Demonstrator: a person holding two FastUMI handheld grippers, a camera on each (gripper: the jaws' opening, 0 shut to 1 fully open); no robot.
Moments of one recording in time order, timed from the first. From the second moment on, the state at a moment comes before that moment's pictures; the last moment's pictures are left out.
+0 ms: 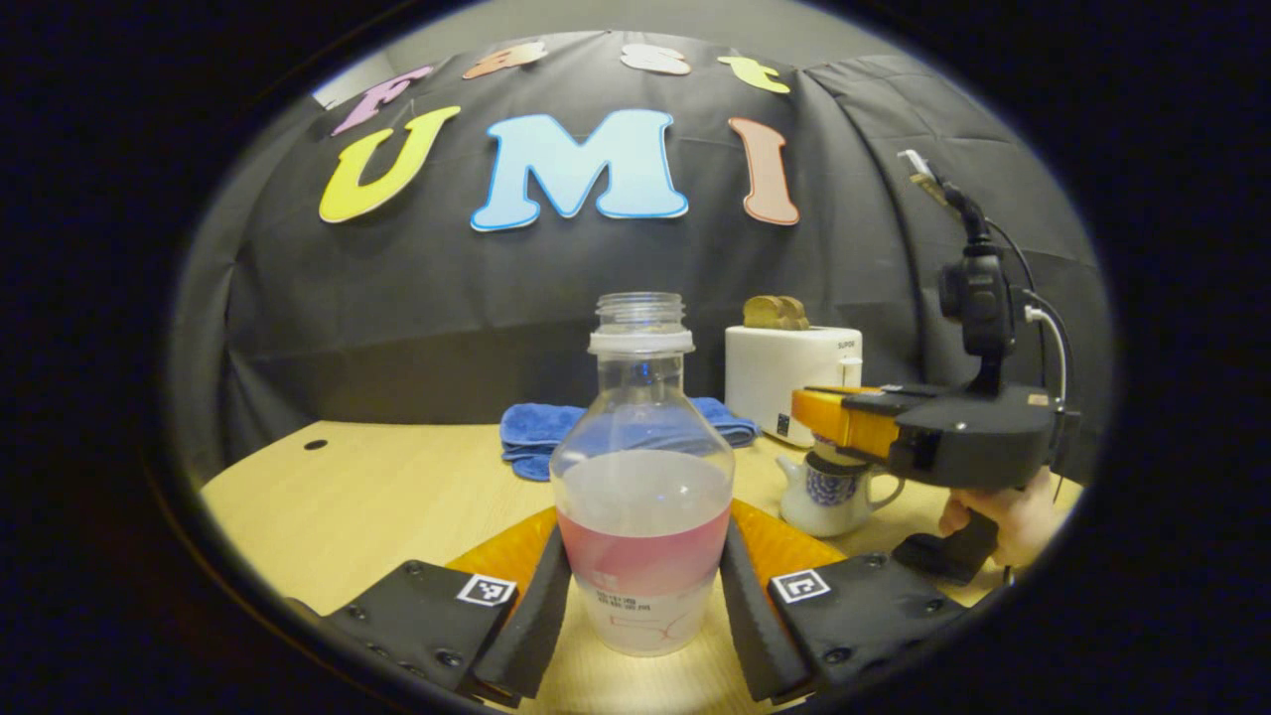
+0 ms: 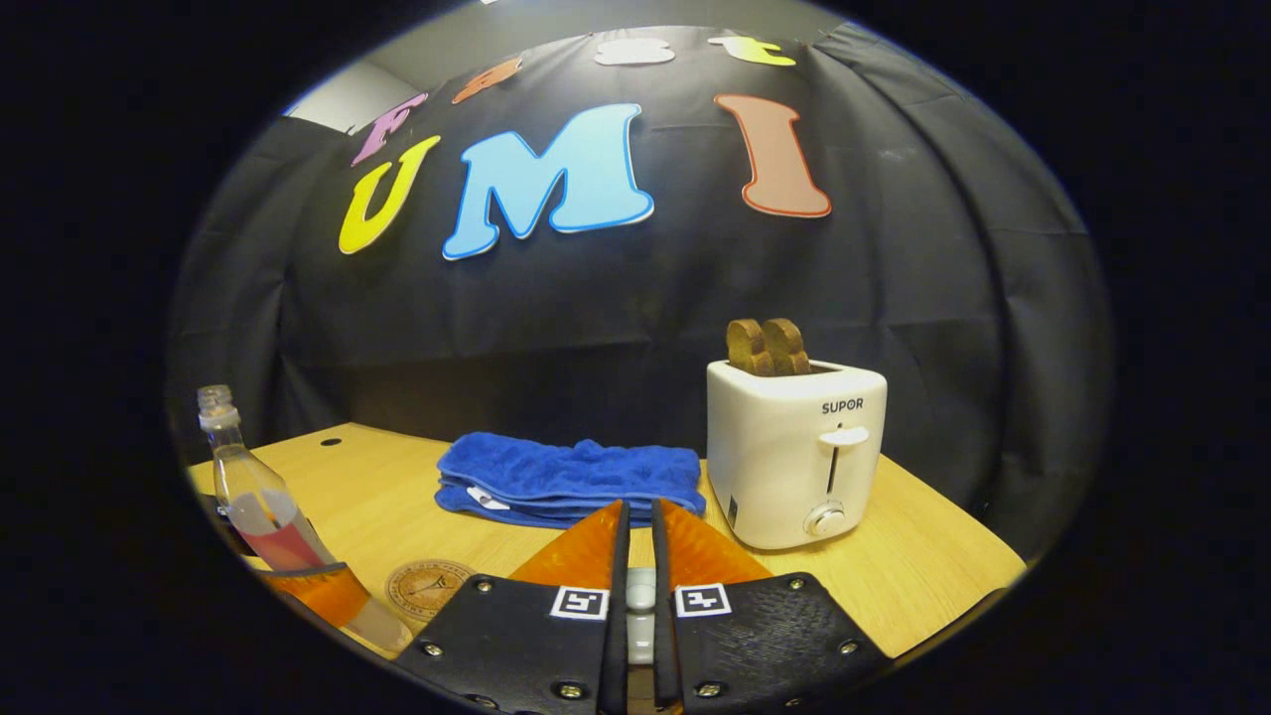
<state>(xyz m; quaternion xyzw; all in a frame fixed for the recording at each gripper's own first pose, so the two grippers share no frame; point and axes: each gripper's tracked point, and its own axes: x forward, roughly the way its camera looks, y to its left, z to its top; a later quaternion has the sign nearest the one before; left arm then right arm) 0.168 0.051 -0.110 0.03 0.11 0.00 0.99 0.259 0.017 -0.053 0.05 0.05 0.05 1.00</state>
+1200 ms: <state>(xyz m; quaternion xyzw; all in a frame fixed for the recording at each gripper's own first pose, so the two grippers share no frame) 0.250 0.025 -0.097 0.50 0.17 -0.05 0.85 0.201 -0.107 -0.056 0.06 0.08 0.01 1.00</state>
